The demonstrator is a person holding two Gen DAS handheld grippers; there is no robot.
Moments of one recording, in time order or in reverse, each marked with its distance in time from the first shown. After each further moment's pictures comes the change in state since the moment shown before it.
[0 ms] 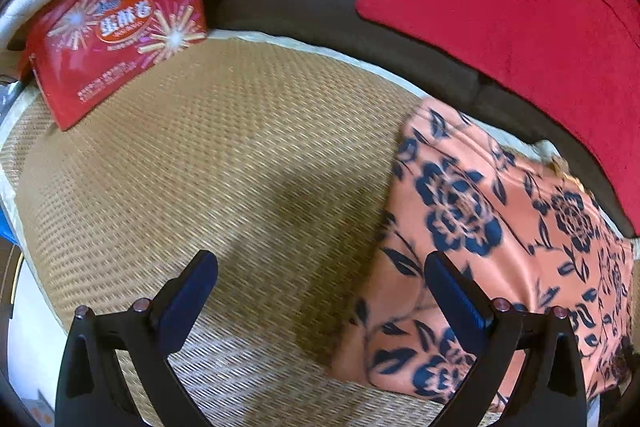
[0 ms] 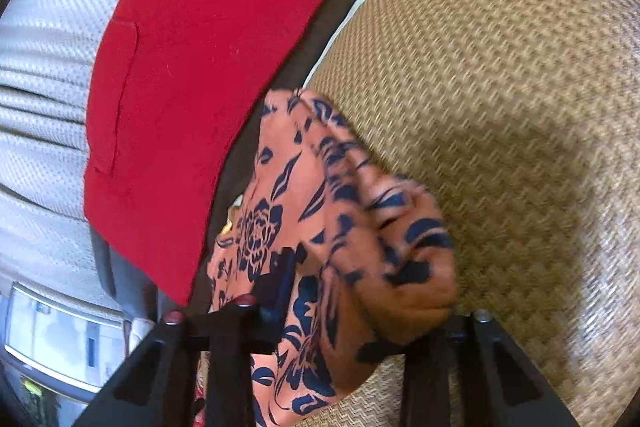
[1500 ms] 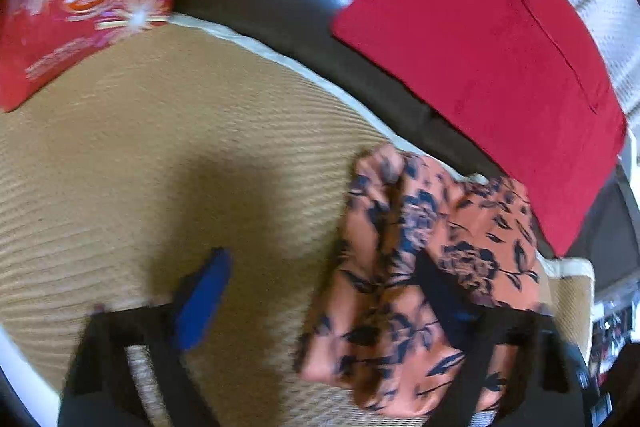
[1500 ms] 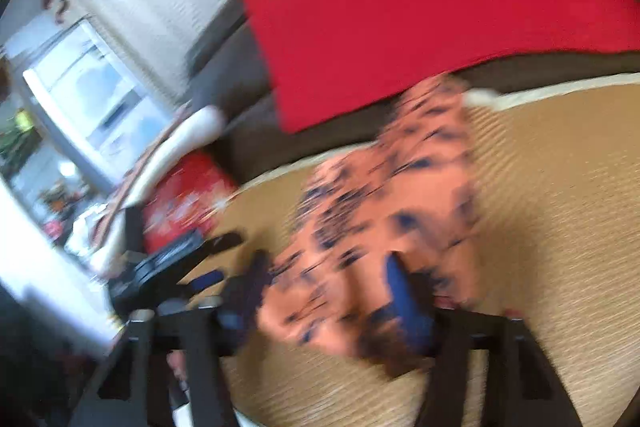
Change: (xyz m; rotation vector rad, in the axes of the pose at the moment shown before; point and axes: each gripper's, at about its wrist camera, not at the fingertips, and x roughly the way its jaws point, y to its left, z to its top) left arm 0.002 0.035 0.024 -0.067 0.050 -0.374; right arm 0.051 0.210 -0.172 -0.738 0.240 0.183
